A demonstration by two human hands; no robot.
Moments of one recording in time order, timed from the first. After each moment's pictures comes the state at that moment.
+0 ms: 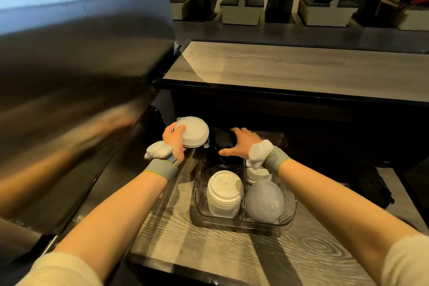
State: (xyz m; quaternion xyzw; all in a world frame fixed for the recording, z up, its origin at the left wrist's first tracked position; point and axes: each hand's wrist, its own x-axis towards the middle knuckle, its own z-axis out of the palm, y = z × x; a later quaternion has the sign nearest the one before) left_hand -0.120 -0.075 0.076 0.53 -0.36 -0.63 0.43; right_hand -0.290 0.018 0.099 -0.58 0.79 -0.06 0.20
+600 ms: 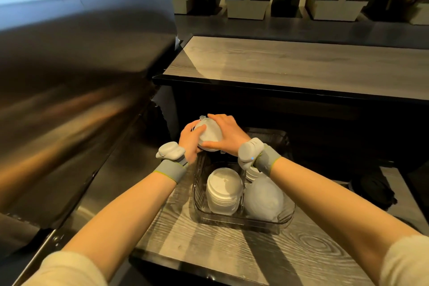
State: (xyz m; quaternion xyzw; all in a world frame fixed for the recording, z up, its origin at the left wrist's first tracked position) left_hand -0.141 -0.048 0.078 0.49 -0.45 -0.65 0.36; right_hand -0.260 0.013 0.115 -0.68 0.66 -0.22 0.22
